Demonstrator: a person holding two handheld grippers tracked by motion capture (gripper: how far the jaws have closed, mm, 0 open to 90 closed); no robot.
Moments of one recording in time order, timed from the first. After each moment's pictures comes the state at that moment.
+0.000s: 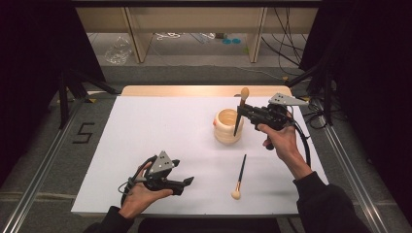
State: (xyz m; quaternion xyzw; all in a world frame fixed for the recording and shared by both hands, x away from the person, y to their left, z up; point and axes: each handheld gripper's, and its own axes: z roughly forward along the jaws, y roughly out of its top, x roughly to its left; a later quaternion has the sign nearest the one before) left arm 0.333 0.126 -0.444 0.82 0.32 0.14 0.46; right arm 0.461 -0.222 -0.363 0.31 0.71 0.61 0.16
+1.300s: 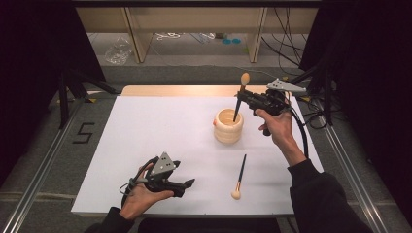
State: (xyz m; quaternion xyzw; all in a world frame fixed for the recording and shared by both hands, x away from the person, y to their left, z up) left arm 0.331 0.123 -0.447 0.82 0.31 0.14 0.46; right arm 0.496 -0.219 -0.350 0.33 0.70 0.61 0.18
